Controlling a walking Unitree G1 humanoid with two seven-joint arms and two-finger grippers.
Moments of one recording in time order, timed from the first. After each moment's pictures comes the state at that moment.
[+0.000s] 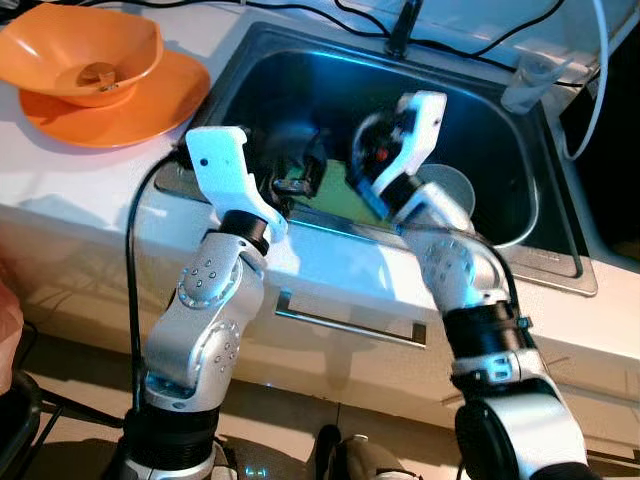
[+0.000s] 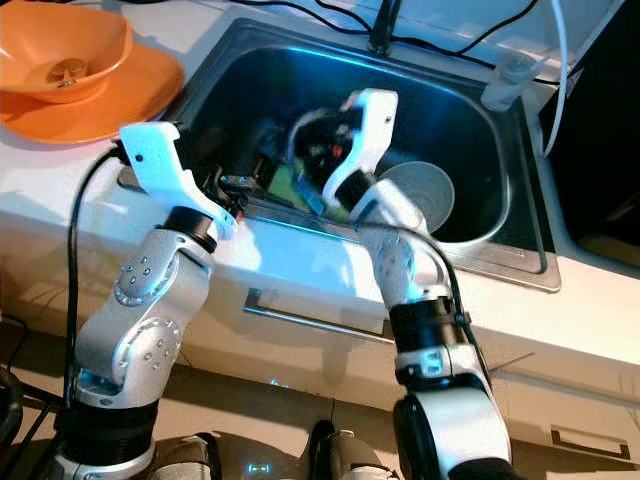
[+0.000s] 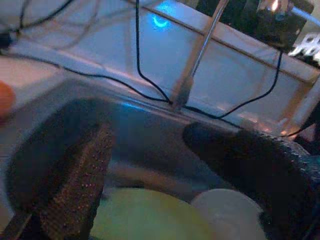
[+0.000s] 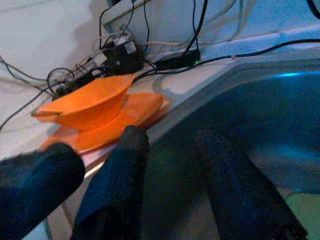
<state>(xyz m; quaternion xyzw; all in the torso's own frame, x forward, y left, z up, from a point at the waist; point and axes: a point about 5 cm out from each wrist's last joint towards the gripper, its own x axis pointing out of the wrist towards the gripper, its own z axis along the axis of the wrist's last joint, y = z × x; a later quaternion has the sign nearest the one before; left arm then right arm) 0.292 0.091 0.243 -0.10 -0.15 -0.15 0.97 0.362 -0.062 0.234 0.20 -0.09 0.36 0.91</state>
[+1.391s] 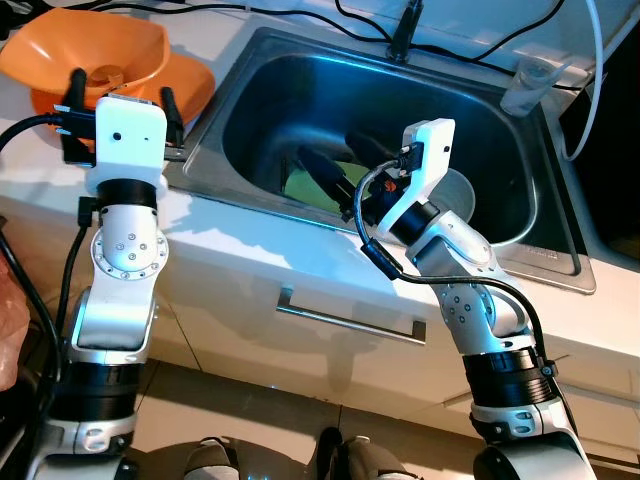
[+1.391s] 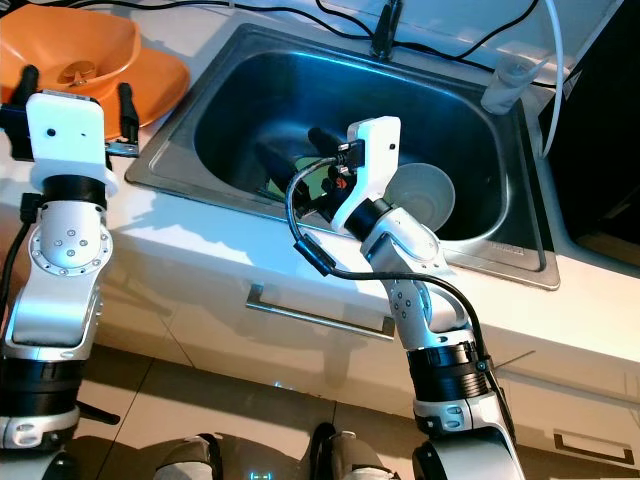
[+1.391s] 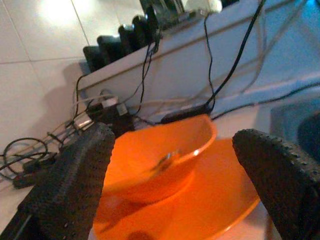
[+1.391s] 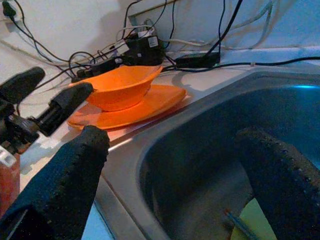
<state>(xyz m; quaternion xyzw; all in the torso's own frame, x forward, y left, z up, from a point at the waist) 0.322 0.204 0.254 0.24 -0.23 0.15 0.93 0.328 -0.072 0.227 0.14 -0.10 0.39 0.91</state>
